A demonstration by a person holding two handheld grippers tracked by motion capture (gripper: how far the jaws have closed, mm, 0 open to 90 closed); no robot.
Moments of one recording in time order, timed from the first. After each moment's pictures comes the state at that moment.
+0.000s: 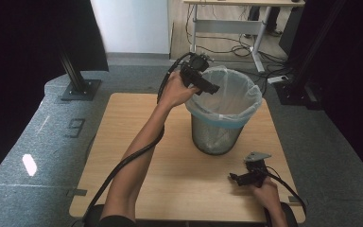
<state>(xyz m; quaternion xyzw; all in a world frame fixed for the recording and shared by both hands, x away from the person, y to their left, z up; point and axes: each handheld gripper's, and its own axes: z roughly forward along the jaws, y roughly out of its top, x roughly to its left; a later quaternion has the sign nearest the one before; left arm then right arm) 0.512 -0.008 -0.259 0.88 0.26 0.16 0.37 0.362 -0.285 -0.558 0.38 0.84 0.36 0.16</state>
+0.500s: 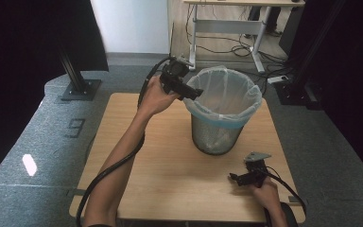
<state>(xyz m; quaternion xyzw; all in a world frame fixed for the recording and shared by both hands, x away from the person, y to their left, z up) 0.481 0.048 -0.256 0.86 0.26 0.19 0.39 0.362 -0.285 -0.558 0.38 0.84 0.36 0.16</state>
